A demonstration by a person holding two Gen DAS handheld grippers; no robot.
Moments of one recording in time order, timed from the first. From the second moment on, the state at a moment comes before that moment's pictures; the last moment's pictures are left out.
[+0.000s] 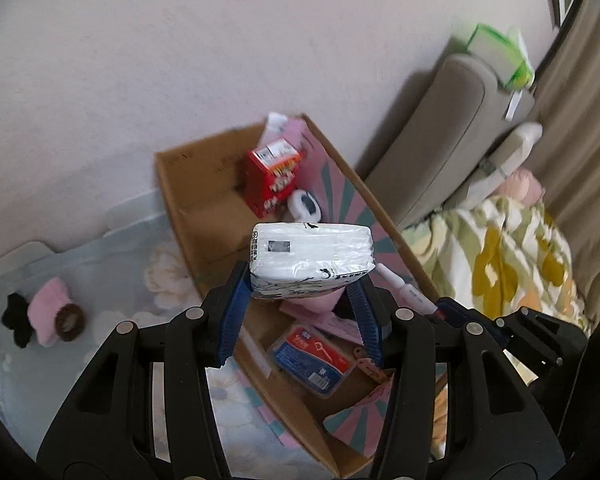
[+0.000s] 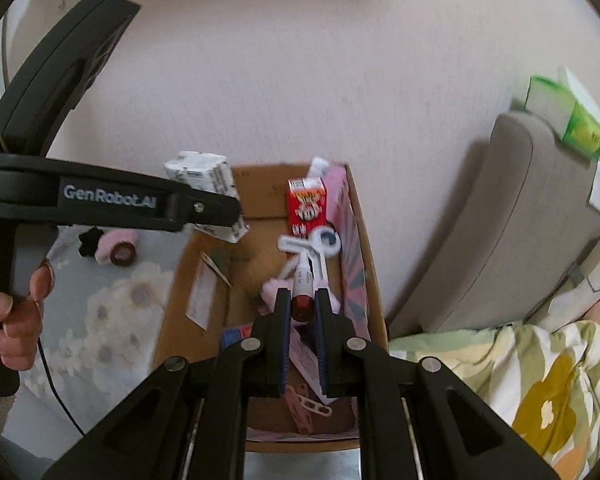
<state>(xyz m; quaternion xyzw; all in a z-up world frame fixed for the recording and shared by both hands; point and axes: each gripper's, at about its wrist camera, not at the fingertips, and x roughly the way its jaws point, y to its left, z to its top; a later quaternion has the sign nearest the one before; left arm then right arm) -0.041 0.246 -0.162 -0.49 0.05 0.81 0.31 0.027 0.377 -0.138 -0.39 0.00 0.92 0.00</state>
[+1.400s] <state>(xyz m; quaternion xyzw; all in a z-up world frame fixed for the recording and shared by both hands) -0.049 -0.051 -0.107 -0.44 -0.14 0.89 0.07 0.022 0.322 -0.087 -0.33 -0.03 0.94 -0.03</state>
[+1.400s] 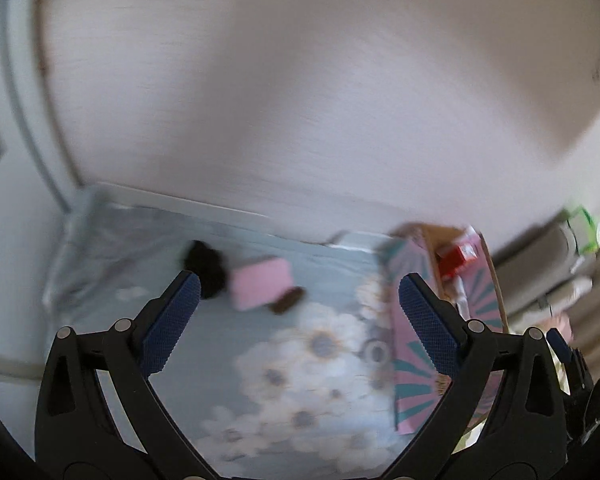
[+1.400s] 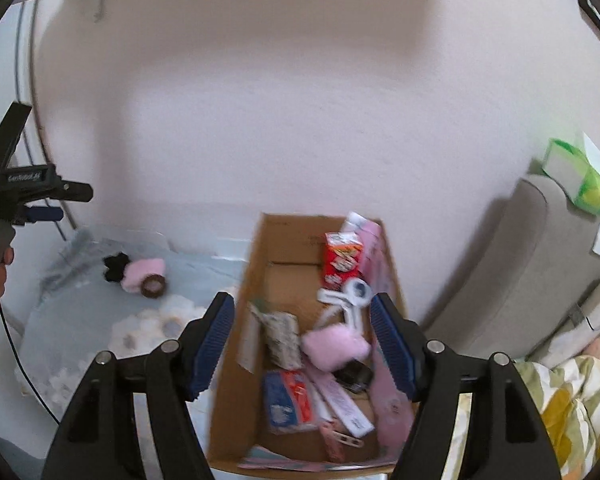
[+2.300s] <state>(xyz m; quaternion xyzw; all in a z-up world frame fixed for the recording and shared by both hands) -0.041 -0.136 -0.131 -0.44 -0.07 0.89 0.04 -0.033 0.147 -0.125 -0.37 -0.09 0.91 -0.18</state>
